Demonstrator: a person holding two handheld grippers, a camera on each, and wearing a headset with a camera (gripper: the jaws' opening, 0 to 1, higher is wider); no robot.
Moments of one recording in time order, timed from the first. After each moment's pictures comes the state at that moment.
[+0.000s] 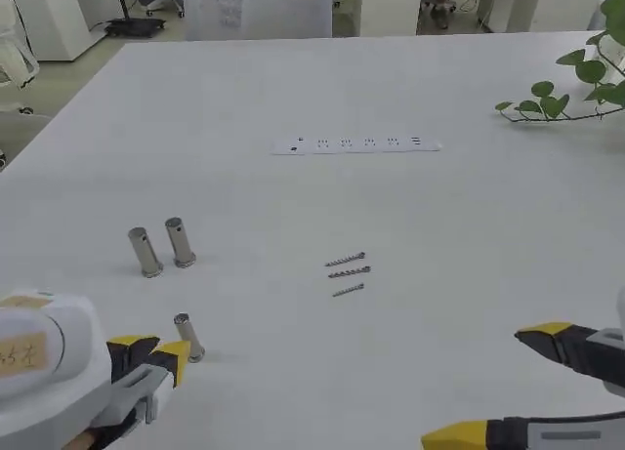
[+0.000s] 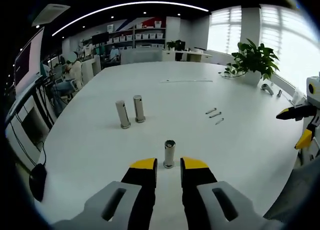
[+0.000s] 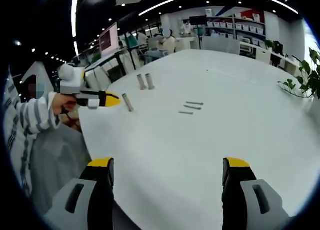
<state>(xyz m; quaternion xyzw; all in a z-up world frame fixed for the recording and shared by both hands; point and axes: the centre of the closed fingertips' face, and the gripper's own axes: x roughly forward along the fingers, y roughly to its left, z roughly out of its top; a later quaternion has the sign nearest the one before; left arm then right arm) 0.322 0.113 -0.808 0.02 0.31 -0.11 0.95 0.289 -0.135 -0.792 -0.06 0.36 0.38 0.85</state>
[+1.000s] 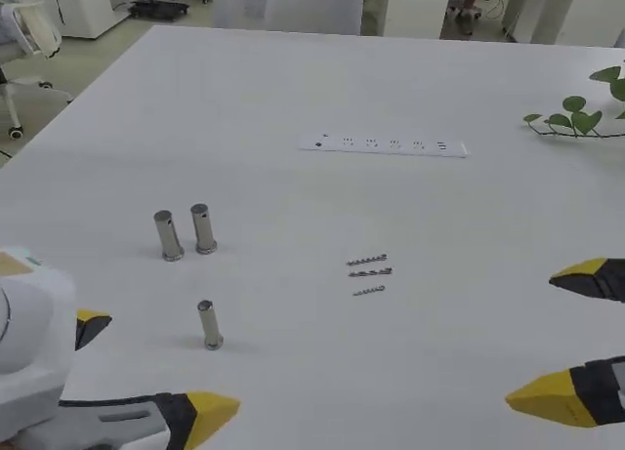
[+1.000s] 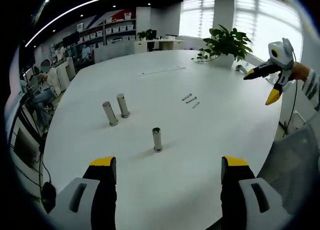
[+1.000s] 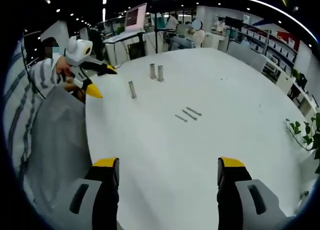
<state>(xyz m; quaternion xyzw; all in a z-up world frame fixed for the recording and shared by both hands) 0.286 0.116 -0.793 0.07 0.35 -0.22 0.91 0.325 -0.148 -0.763 -0.21 0.35 0.46 0.79</state>
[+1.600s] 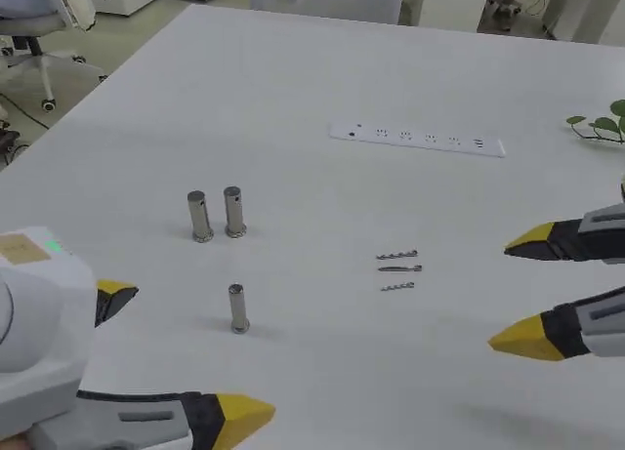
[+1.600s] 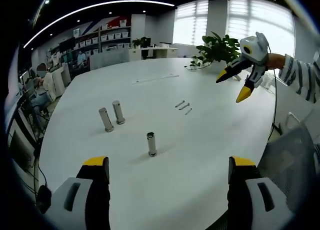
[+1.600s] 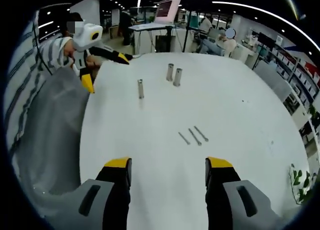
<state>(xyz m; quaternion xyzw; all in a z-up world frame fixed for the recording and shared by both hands) 0.282 0.109 -0.784 0.04 0.32 -0.25 0.92 0.361 -0.101 -0.772 -0.30 0.31 0.55 0.72</state>
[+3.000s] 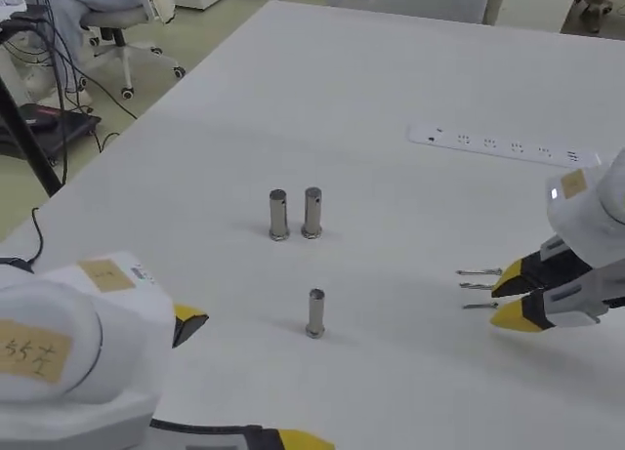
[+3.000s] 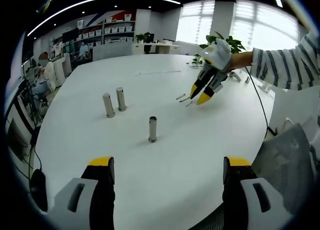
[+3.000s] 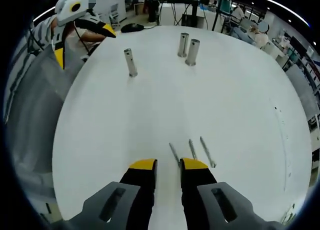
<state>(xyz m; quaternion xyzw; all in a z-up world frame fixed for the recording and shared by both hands) 0.264 0.123 -0.797 0.01 0.34 -0.24 0.91 0.409 -0.050 -0.853 -0.38 0.36 0.60 0.61</state>
